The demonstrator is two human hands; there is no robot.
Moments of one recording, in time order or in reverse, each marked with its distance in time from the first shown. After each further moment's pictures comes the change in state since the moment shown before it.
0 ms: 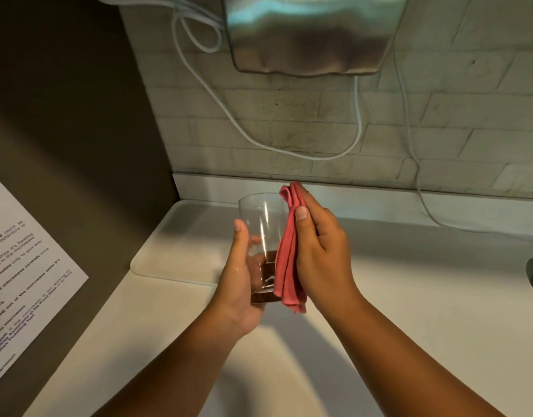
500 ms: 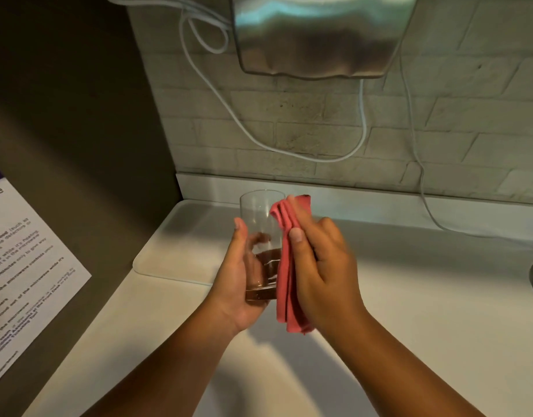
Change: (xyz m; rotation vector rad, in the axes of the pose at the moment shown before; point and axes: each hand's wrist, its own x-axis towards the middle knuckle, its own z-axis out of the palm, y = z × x) left_hand 0.007 0.008 -0.010 -0.095 -0.079 -0.036; right_hand -0.024 -0.015 -0.007 -0.151 -0.077 -0.236
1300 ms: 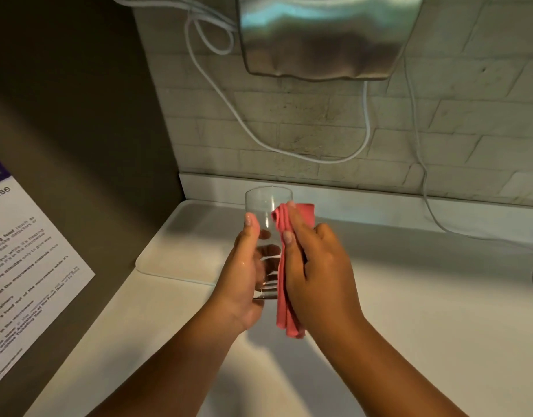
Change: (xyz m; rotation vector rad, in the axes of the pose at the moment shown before) left_hand -0.007 0.005 0.010 0.128 0.045 0.082; right_hand -0.004 -0.009 0.009 -0.327 -0.056 0.063
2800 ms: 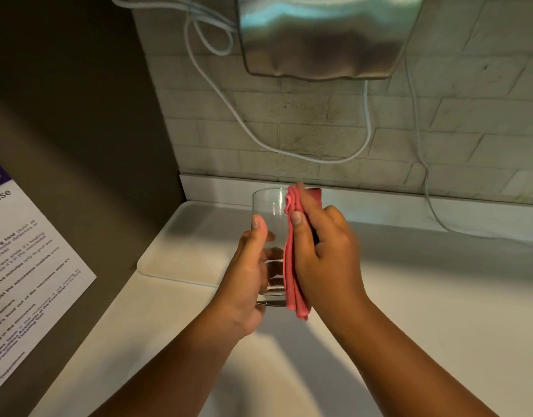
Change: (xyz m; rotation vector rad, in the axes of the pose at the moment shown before) left_hand -0.012 0.008 0.009 0.083 0.025 -0.048; right_hand 0.023 0.008 0.002 0.184 0.148 -0.040
